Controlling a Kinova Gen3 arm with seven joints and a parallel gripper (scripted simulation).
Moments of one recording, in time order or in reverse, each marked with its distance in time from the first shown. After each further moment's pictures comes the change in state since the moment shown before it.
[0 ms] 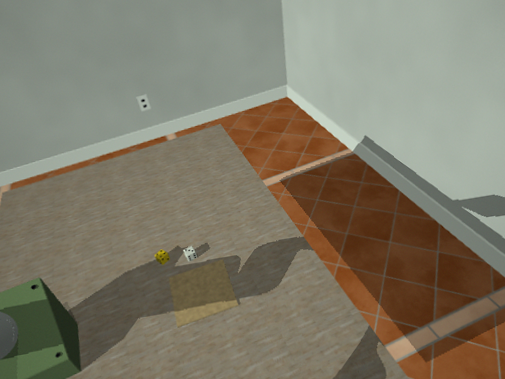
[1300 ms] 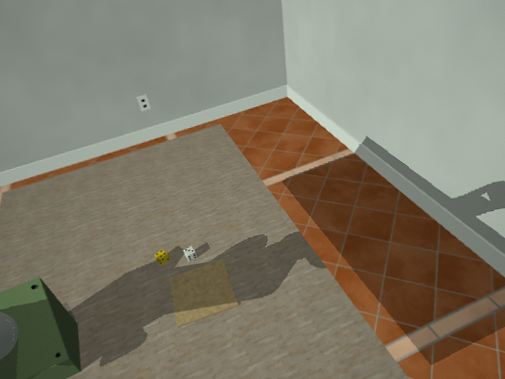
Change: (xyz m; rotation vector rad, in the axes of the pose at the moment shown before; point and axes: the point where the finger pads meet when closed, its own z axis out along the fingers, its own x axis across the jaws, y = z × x) arm -0.391 0.344 -0.013 -0.370 -0.262 1.309
